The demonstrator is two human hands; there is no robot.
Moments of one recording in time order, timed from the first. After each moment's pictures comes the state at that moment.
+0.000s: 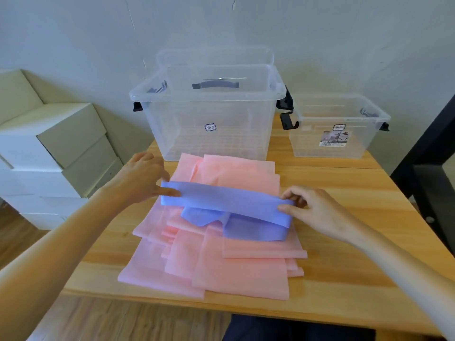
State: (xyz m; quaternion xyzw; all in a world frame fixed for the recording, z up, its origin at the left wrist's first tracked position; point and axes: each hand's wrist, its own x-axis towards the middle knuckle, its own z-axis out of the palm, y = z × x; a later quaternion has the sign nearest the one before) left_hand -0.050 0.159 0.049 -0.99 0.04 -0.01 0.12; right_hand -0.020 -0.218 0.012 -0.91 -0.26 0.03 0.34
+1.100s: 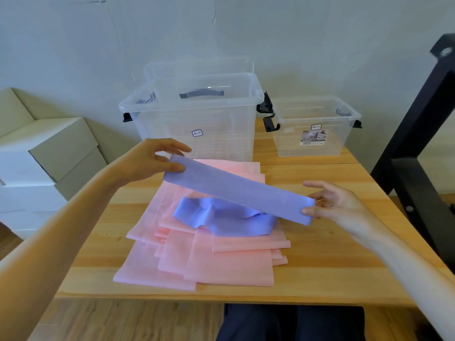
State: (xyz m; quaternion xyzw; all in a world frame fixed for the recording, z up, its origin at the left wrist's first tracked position) left_hand -0.061 0.109 0.110 -0.92 0.04 -0.02 -0.38; right_hand -0.051 -0.278 0.019 -0.78 -0.08 0.09 0.61
